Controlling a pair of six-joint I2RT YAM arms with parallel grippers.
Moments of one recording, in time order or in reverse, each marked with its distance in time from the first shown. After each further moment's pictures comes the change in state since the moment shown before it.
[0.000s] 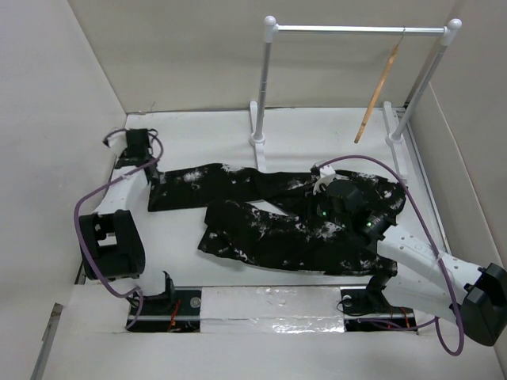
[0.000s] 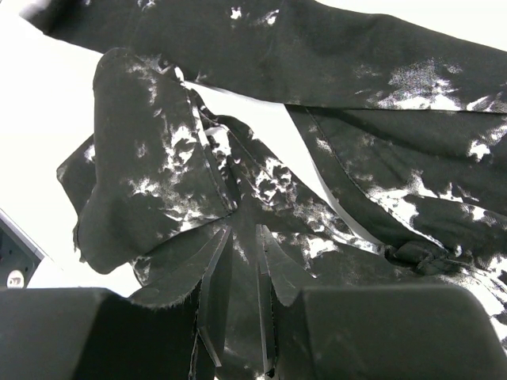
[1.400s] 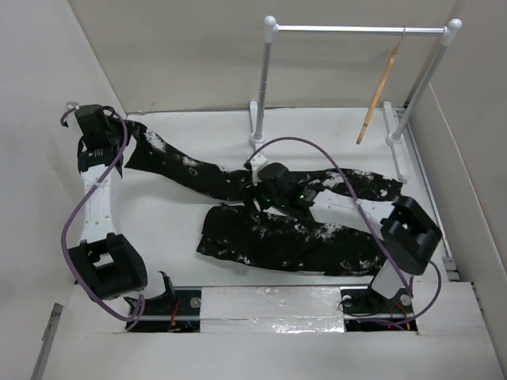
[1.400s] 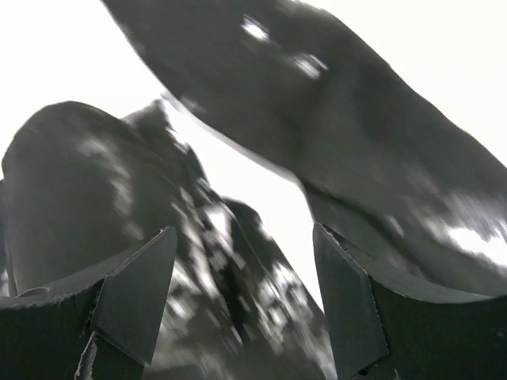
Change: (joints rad) left arm 0.260 -0.119 0.269 0.033 0.434 -0.250; right arm 0.129 0.589 0.380 0.071 0.111 -0.227
